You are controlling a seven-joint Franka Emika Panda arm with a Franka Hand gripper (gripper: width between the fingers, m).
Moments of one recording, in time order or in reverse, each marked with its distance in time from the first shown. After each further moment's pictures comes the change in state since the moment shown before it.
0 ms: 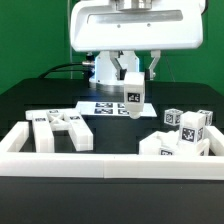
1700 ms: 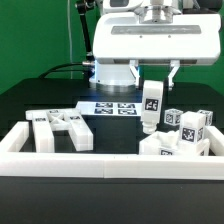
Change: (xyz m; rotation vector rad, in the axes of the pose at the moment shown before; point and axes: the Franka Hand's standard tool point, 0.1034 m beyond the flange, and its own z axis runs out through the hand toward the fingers) arm -0.007 -0.031 0.014 -0.021 0.376 -0.062
